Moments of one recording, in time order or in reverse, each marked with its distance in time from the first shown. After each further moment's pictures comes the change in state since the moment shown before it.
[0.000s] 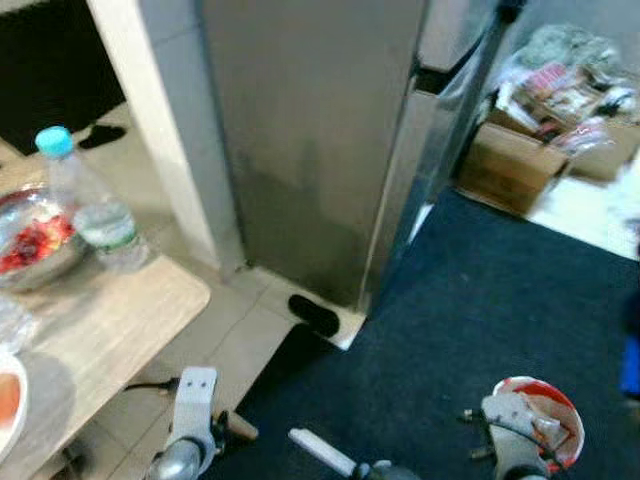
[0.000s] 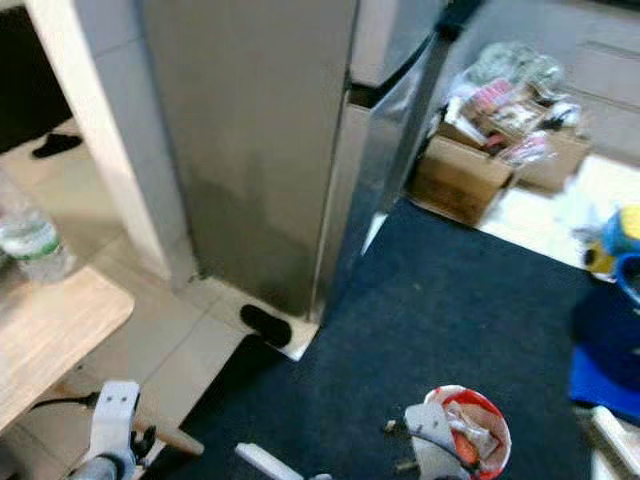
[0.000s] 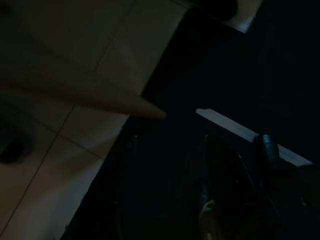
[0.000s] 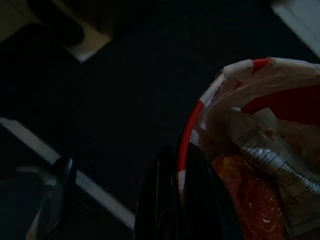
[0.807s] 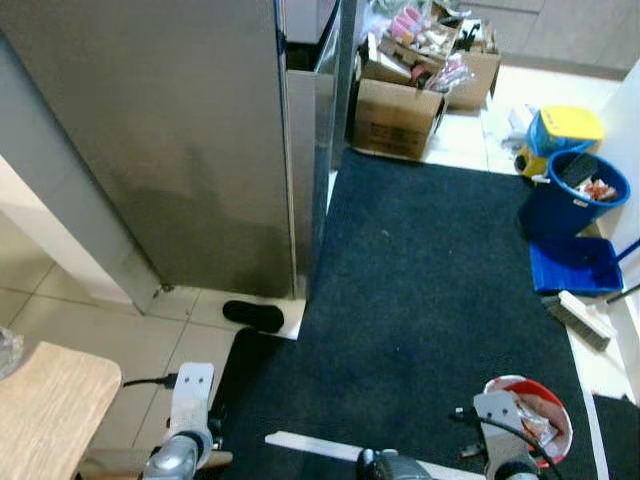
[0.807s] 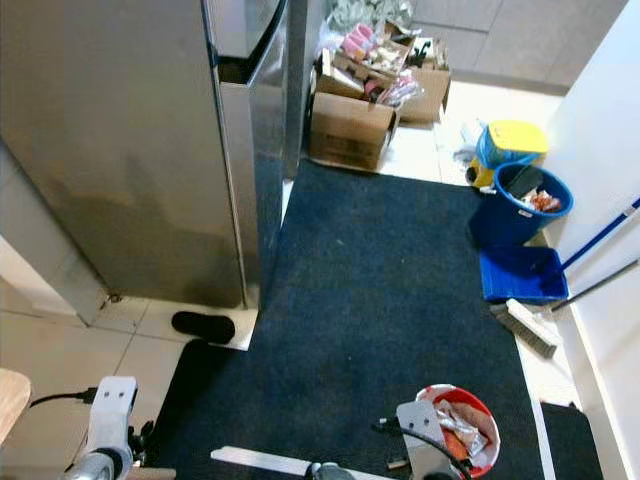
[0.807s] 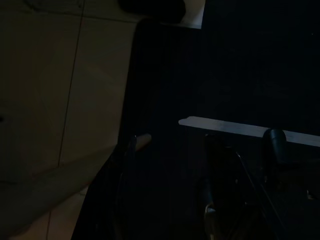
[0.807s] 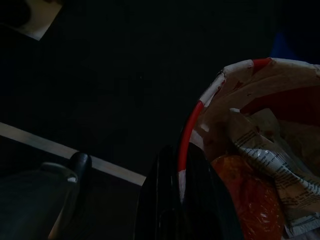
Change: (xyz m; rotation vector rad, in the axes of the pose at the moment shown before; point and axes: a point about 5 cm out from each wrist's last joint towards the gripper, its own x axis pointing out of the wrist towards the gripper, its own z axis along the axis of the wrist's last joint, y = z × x) left arm 0.002 -0.002 0.006 0.002 -0.021 -0.011; right arm 0.003 0.000 0.006 -0.006 -0.015 0.001
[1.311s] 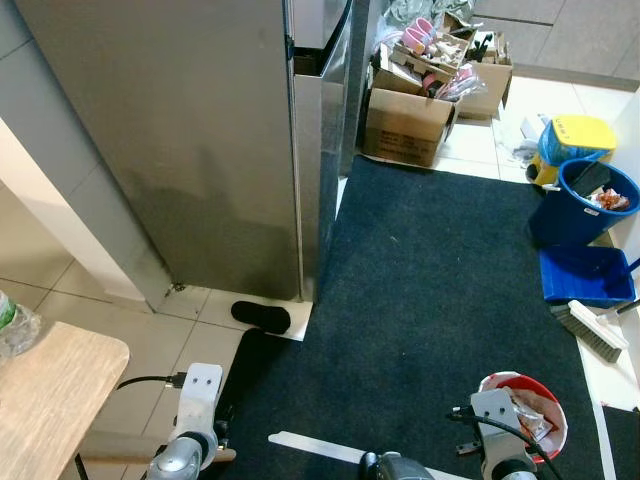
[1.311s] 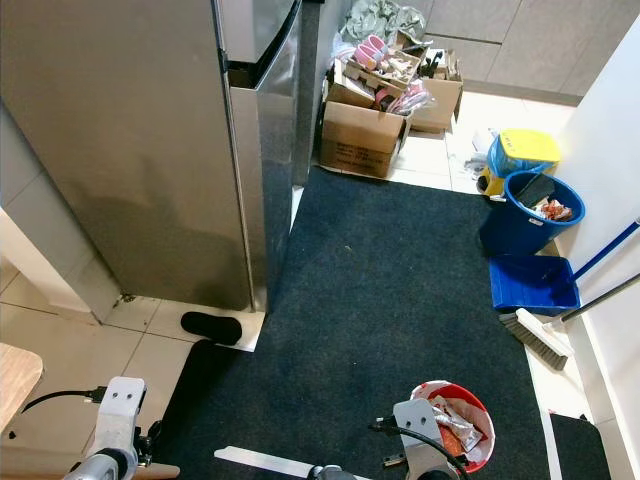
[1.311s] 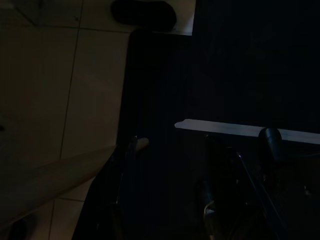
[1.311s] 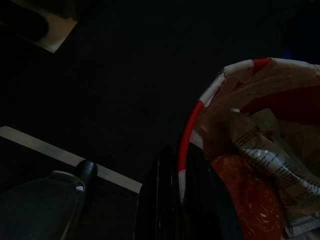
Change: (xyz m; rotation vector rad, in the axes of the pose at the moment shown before) left arm 0.000 -0.009 0.001 0.063 -0.022 -0.058; right arm 0.000 0.004 0.004 0.000 -0.030 0.020
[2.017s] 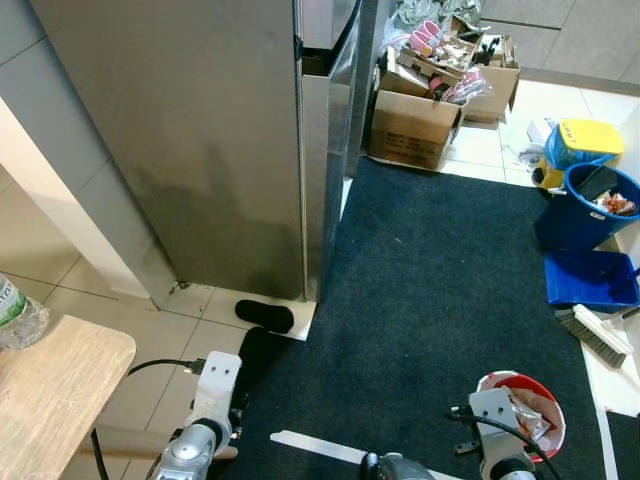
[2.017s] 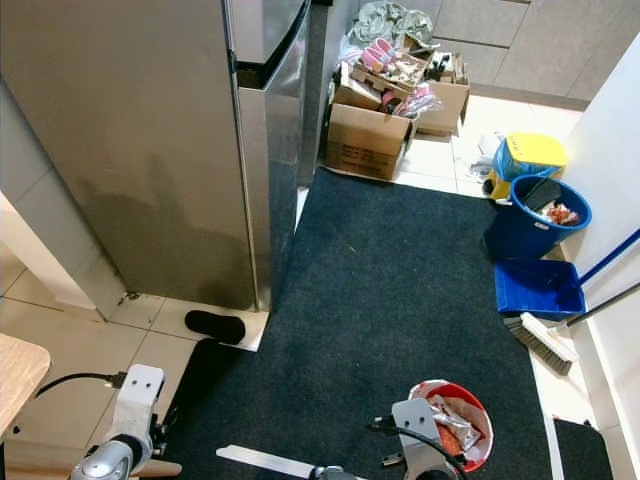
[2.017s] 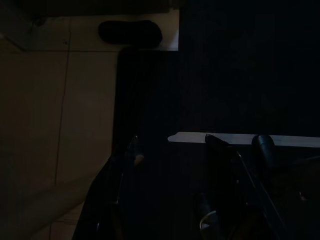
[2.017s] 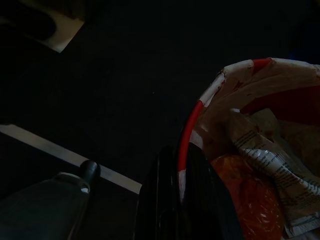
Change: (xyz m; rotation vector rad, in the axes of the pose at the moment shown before) left arm 0.007 -0.014 0.018 0.064 -0.066 -0.058; right arm 0.000 0.004 0.001 0.003 -0.007 0.010
